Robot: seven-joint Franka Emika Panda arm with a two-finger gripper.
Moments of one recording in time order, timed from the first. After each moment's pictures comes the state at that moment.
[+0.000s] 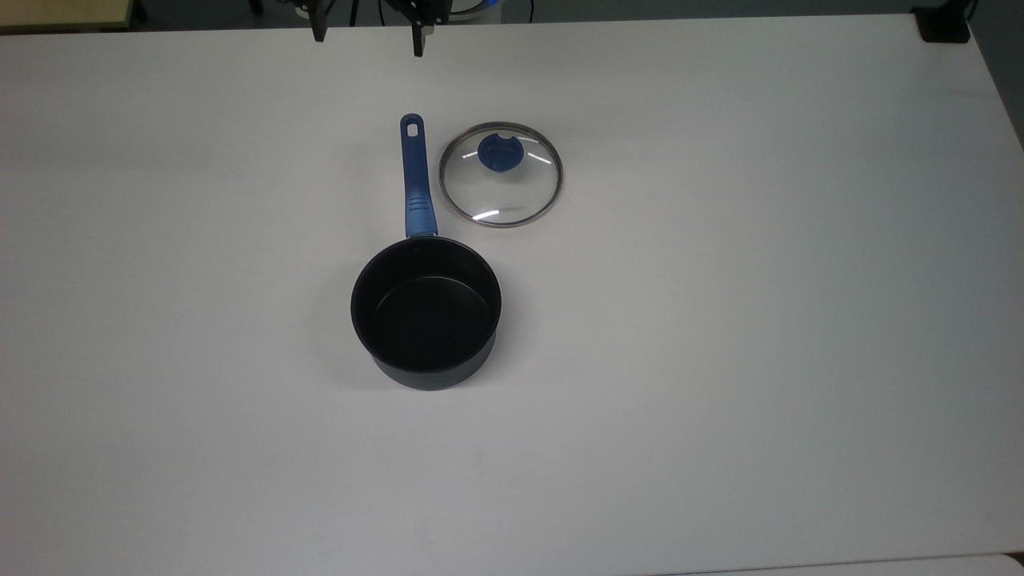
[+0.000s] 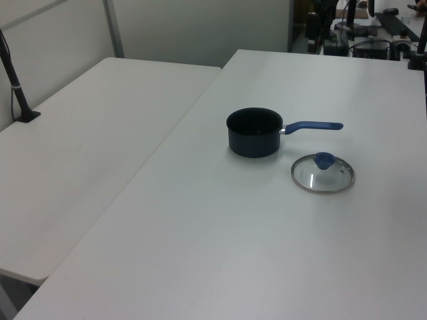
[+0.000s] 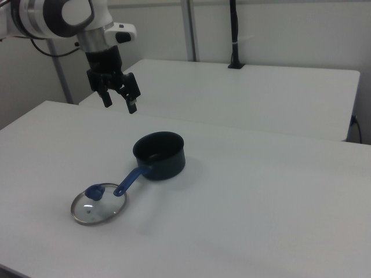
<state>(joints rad) -0.03 -0.01 0.02 -1.62 -0.05 1.66 0.10</state>
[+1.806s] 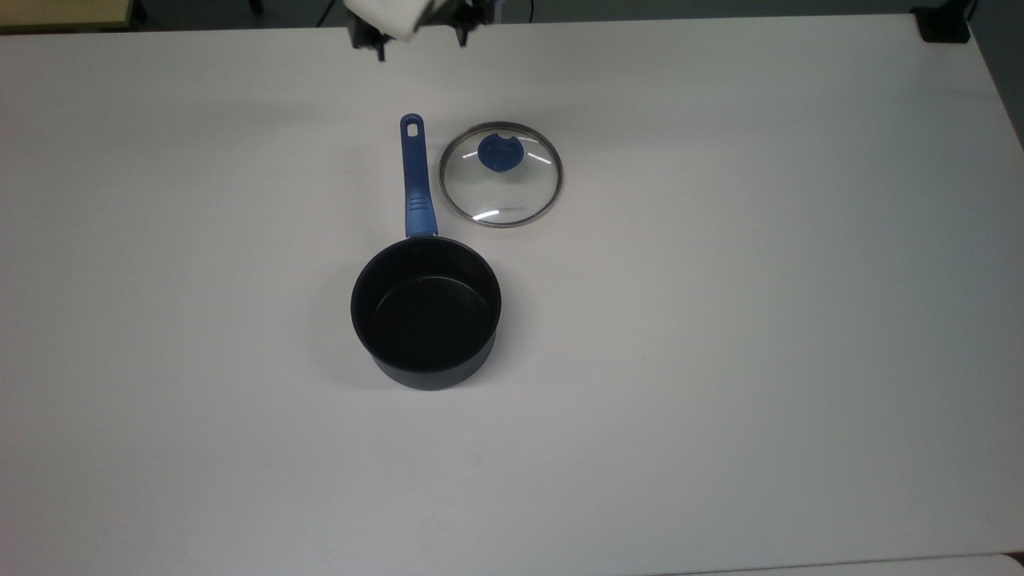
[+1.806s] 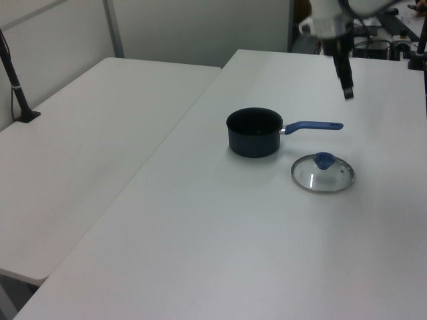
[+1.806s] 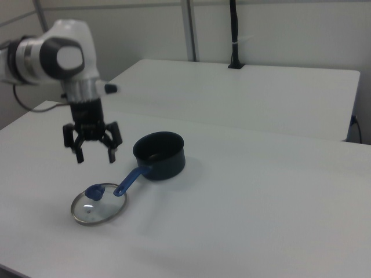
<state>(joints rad) 0.00 -0.06 0.11 -1.95 -0.12 1.62 -0.17</state>
